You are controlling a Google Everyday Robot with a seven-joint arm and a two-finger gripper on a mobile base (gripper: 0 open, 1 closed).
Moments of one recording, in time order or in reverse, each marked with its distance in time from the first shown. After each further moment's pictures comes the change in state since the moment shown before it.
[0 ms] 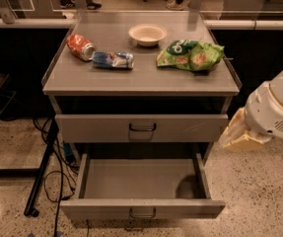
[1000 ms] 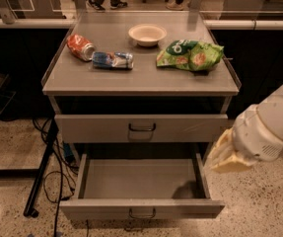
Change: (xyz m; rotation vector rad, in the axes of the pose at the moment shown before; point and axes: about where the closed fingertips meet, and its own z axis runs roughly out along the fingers) arm -0.008 0.031 0.037 -0.063 -0.060 -0.038
